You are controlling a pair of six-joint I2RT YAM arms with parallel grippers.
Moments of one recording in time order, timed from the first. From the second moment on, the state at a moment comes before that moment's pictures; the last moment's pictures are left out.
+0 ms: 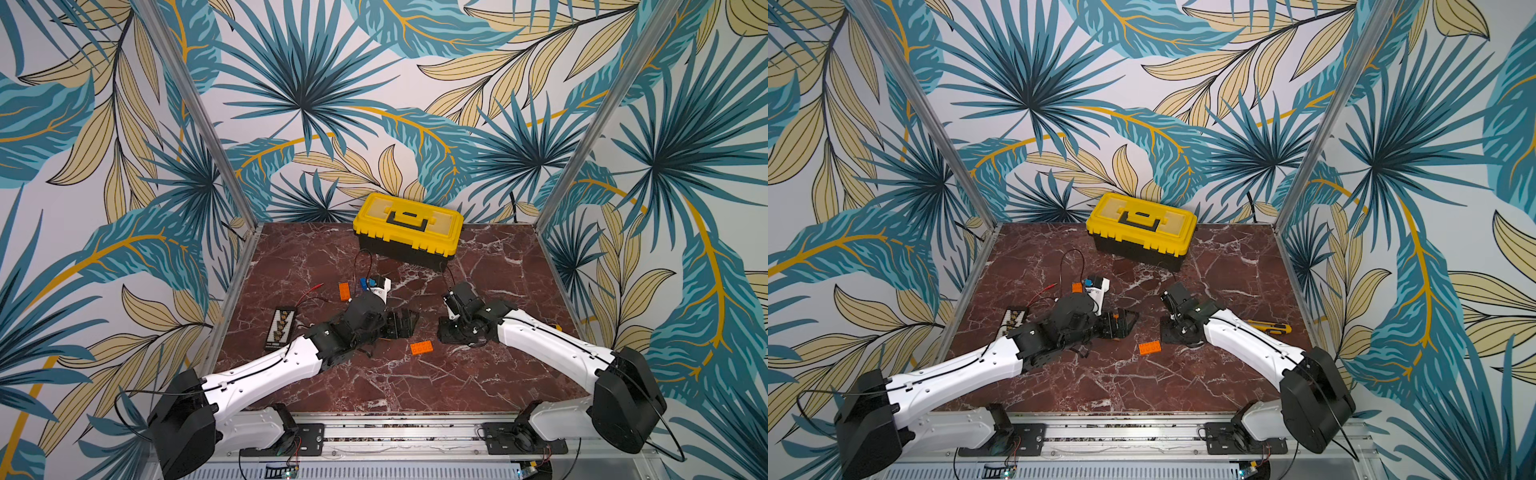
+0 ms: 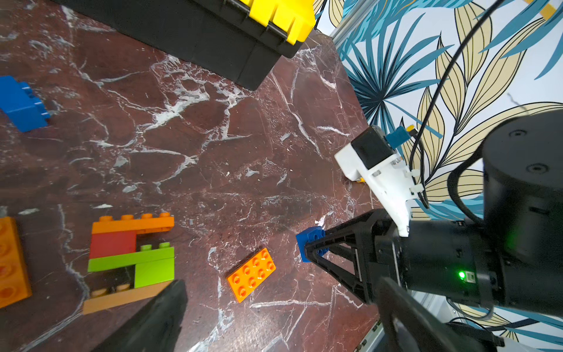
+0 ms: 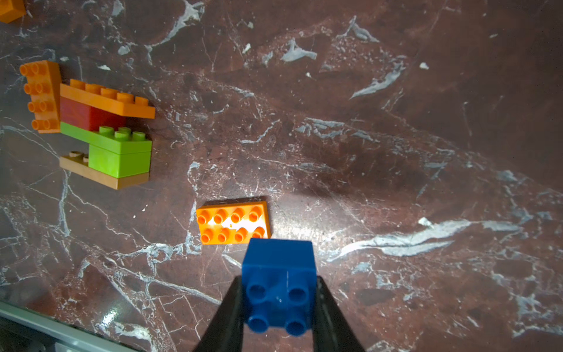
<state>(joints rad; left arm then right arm) -0.87 1.20 0.80 -0.13 -0.03 -0.76 0.62 1.39 0.93 -0.73 0.00 0.62</state>
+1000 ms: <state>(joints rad) -0.87 0.96 0.52 -0.09 -0.23 -0.90 0.75 1.53 0.98 -0.73 0.00 0.68</state>
